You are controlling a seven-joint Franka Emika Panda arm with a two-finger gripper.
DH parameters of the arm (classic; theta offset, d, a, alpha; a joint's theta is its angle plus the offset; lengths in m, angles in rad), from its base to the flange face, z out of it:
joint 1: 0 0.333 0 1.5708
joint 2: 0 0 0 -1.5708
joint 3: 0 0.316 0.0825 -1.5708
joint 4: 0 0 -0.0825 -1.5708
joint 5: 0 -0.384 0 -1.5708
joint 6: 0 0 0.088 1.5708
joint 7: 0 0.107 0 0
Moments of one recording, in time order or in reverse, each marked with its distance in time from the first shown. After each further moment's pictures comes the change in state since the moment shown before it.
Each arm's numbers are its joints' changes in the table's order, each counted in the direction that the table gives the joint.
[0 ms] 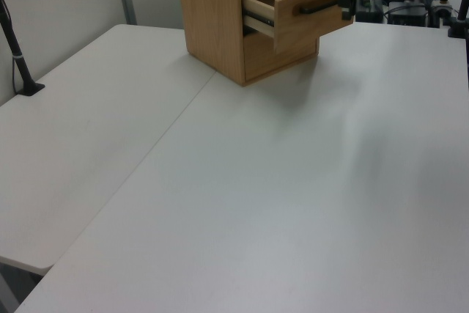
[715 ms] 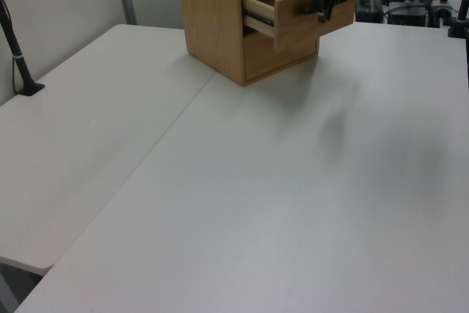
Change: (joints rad) arm -0.051 -0.167 -0.087 -0.030 0.000 0.324 0.107
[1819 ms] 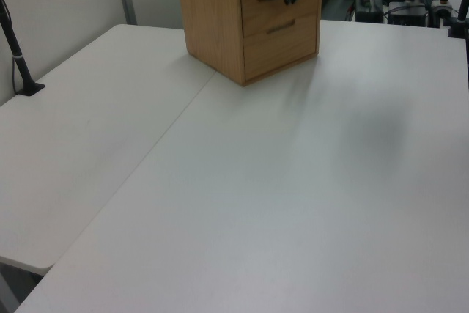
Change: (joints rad) arm -0.085 -0.236 -0.041 -0.103 -0.001 0.601 0.137
